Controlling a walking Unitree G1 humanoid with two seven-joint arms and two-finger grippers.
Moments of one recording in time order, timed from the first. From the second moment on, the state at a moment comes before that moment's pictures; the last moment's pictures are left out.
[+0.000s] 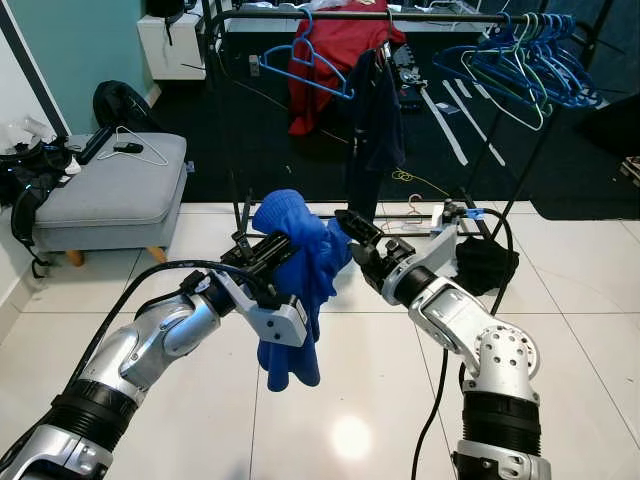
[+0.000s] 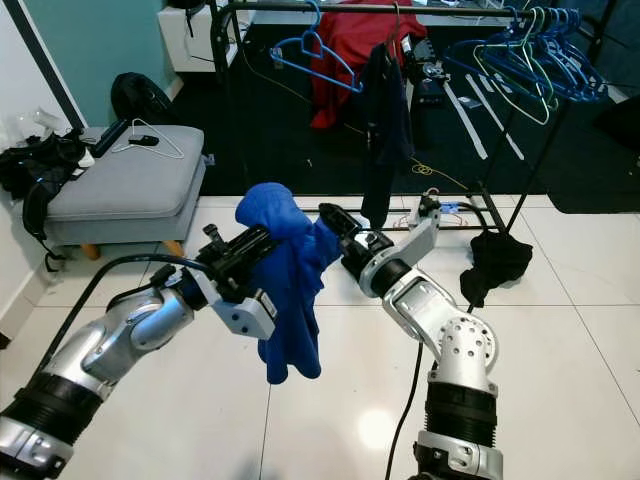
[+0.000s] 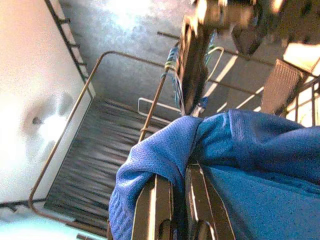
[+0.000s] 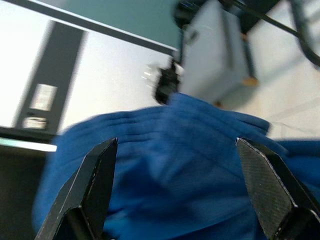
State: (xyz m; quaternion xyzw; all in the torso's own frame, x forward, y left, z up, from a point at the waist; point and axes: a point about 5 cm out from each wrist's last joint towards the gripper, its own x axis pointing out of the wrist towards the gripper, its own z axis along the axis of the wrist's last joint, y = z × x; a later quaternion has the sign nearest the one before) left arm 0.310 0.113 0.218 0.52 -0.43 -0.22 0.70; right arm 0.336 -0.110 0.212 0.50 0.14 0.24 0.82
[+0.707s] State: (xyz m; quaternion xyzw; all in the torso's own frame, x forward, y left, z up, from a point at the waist) left arm 0.305 0.104 0.220 0.53 -0.45 -0.23 0.68; right arm 0.360 -0.118 0.196 0.47 0.19 0.16 0.84
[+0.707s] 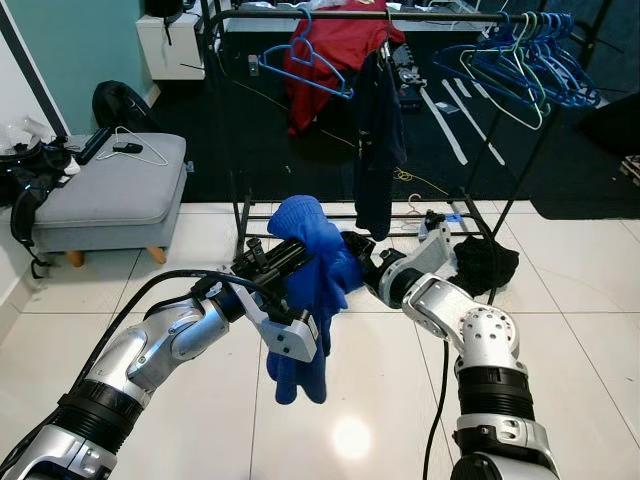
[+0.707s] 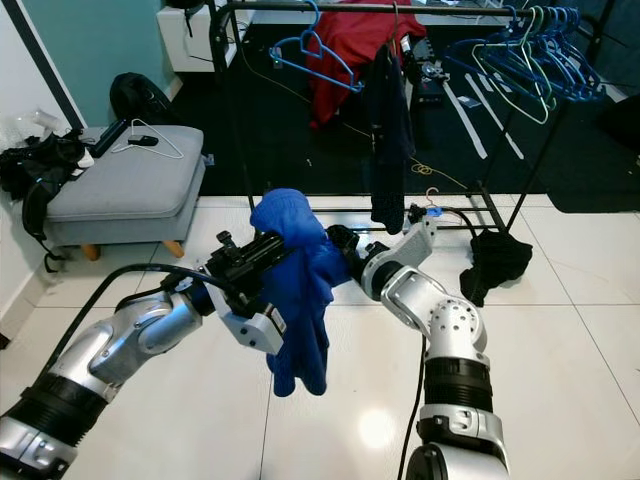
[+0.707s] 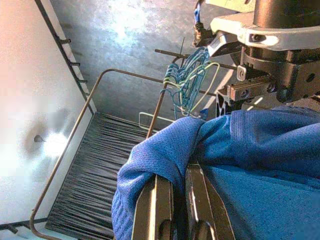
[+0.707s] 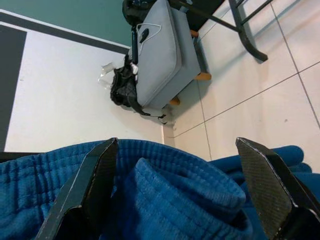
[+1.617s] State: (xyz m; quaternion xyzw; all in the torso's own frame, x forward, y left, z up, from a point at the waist) left arm 0.310 0.108 0.216 0.54 -0.44 -0.22 0.69; right arm 0.351 -0.100 0.200 0.52 0.21 0.21 0.80
